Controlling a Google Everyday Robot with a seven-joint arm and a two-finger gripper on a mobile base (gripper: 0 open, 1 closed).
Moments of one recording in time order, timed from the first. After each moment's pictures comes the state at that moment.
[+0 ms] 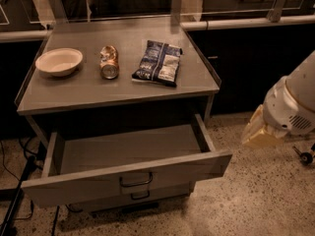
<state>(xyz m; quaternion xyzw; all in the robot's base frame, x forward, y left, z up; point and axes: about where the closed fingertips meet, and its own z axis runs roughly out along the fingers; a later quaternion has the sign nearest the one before) 0.419 -0.216 0.864 -0.58 0.80 0.05 0.14</state>
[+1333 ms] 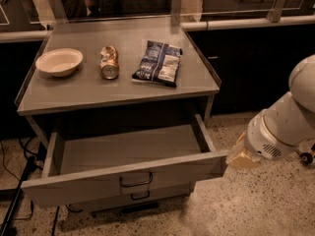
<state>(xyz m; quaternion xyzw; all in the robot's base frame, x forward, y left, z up) 0.417 -0.202 0.787 -0.54 0.83 0.08 0.14</state>
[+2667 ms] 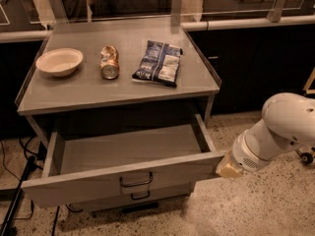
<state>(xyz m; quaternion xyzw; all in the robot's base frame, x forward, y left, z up) 0.446 -0.206 0.688 -0.51 0.84 0.10 0.14</state>
